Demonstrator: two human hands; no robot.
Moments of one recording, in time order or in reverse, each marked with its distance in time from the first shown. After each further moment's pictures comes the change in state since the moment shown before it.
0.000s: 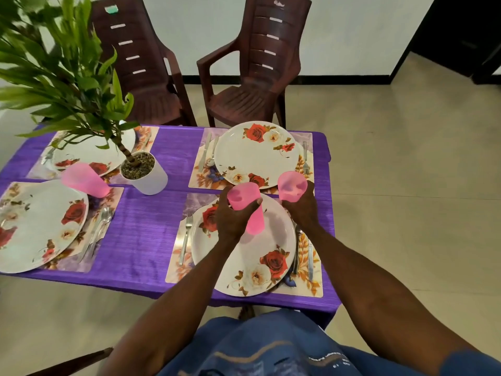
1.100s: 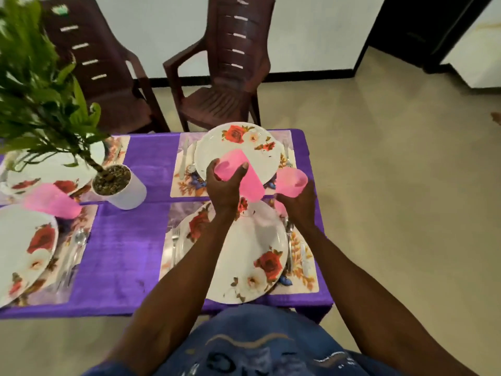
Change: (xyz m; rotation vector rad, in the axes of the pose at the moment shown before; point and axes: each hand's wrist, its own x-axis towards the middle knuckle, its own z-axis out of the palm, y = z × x) left_hand 0.057 0.045 0.027 -0.330 0.021 -0.061; right_hand -0.026 -0.031 -0.013 0.127 0.317 0.063
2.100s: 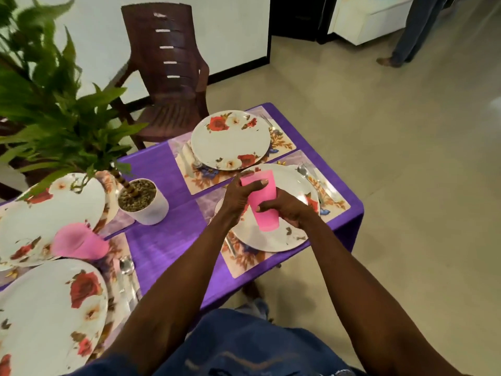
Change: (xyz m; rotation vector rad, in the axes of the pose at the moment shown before) left_hand 0.015 -0.018 -0.164 -0.014 -1.003 -0.222; right_hand -0.201 -0.049 0.099 0.314 -0.442 0.244
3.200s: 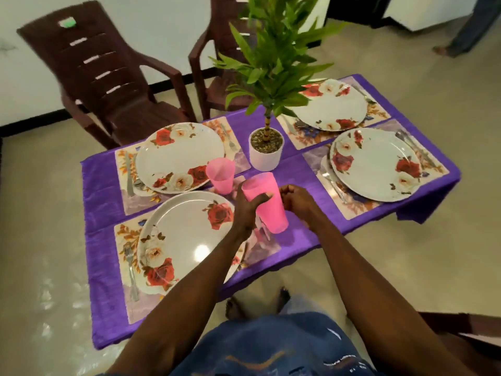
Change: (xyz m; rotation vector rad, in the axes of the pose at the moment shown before) left_hand -0.193 -0.038 -0.330 -0.007 0.173 0.127; right_hand -0.006 0.030 0.358 0.121 0.184 0.004
